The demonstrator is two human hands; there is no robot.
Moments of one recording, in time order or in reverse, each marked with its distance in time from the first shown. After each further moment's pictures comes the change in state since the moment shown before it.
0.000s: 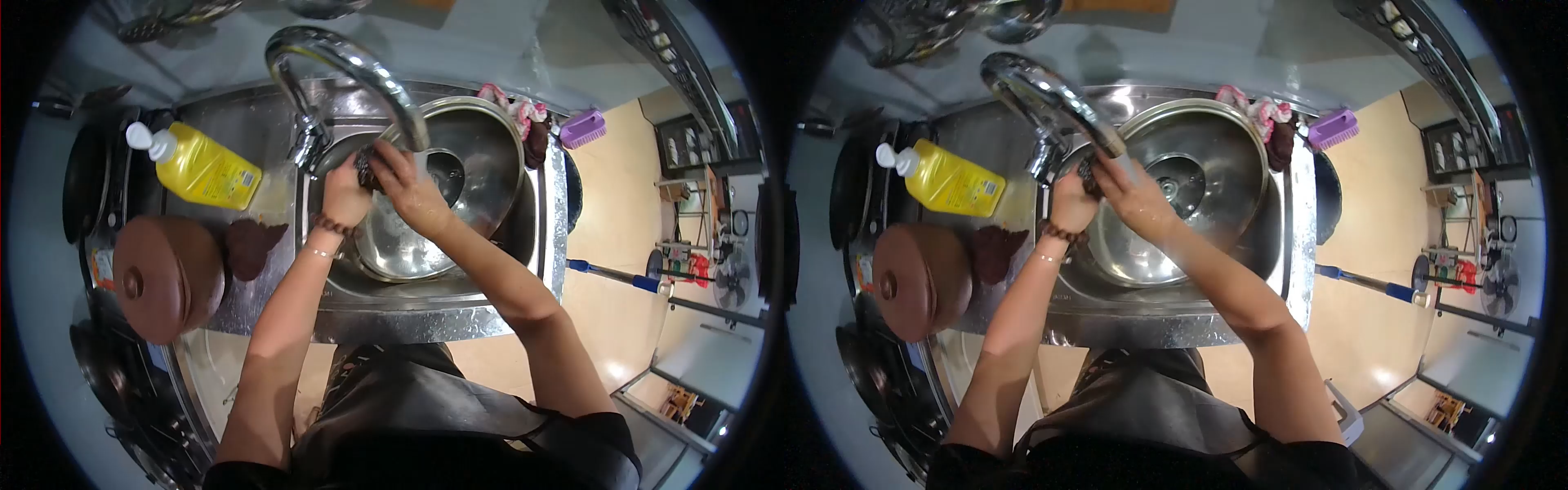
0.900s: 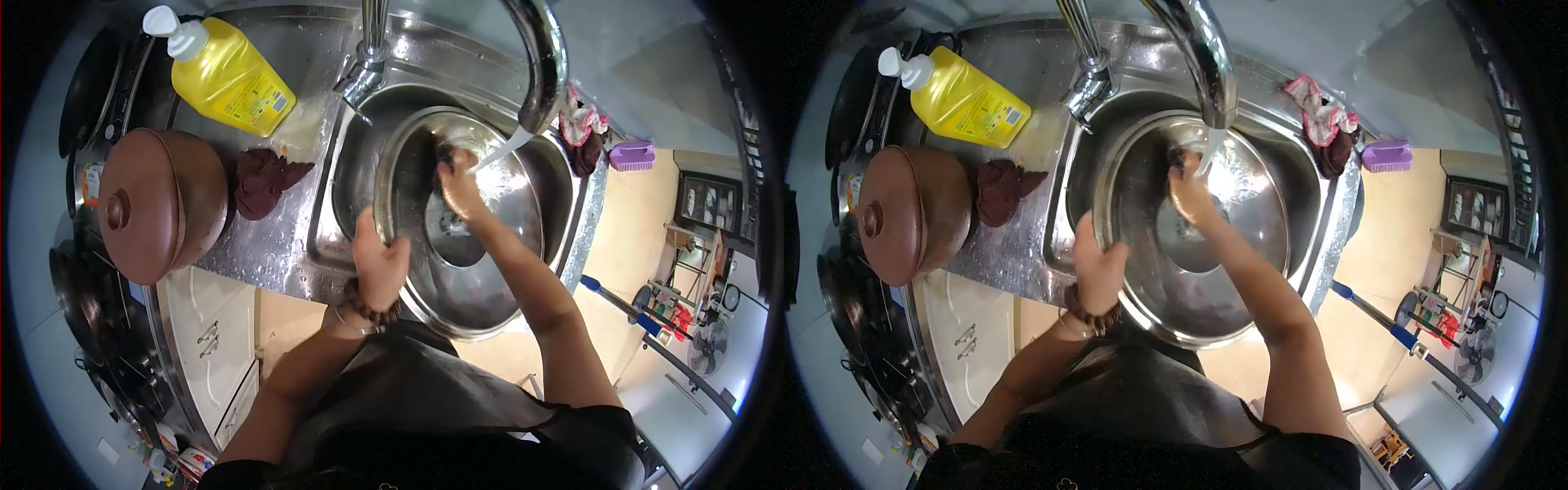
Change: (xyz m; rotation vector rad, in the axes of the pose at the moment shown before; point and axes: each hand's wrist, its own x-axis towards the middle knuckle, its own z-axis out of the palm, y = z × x) left_hand -0.137 0.042 0.006 -0.407 0.339 -0.539; right_hand -0.085 0.032 0.089 0.319 -0.101 0.619
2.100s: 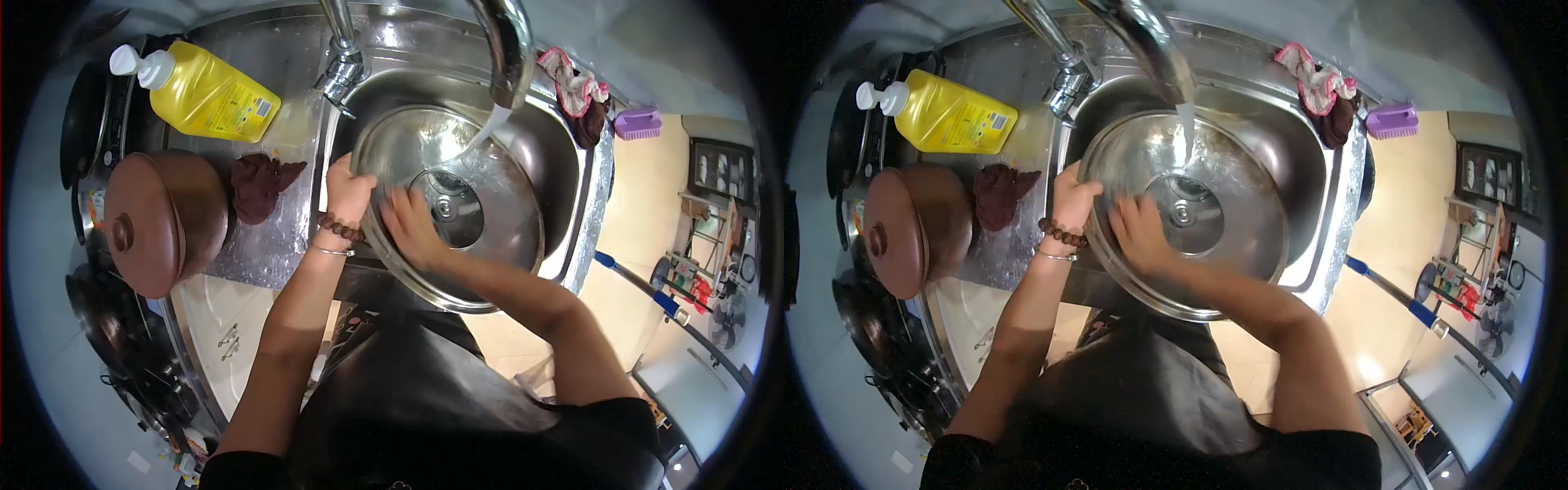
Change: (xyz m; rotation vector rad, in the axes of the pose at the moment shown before) left_hand 0.099 -0.040 -0.014 -0.102 -0.261 -0.172; right_hand -0.074 -0.073 0.026 0.057 -0.237 -0.051
